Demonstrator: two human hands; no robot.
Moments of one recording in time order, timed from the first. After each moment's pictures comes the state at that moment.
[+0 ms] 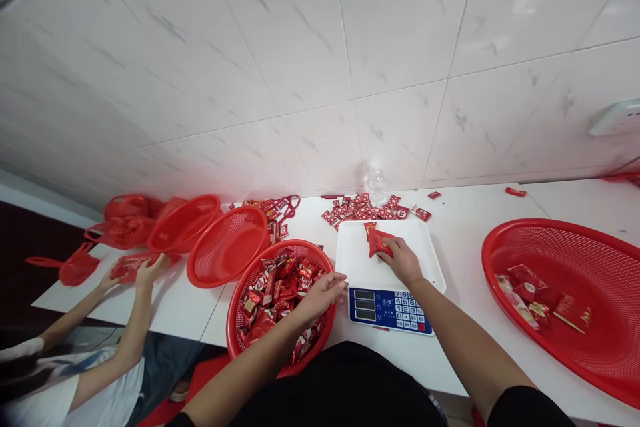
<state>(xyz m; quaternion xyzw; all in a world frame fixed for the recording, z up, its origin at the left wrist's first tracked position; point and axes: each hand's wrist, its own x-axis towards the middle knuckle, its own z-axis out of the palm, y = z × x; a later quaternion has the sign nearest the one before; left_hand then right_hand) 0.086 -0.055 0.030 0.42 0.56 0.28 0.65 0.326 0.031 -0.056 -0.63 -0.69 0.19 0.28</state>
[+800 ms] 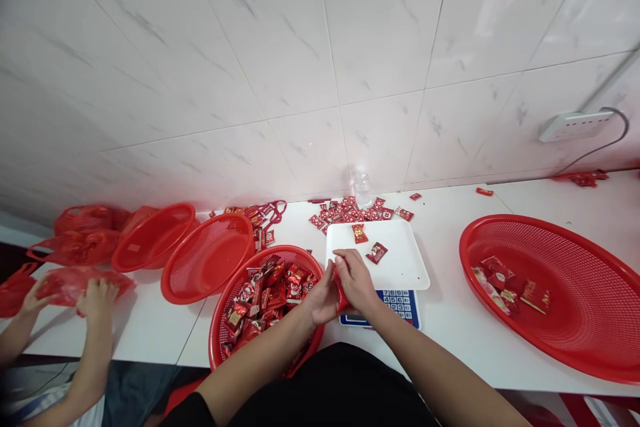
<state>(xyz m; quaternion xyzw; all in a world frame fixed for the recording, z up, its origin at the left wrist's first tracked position) 0.117 -0.034 0.041 0.14 0.32 0.27 0.90 0.240 -0.029 0.054 -0.50 -0.60 0.38 0.50</state>
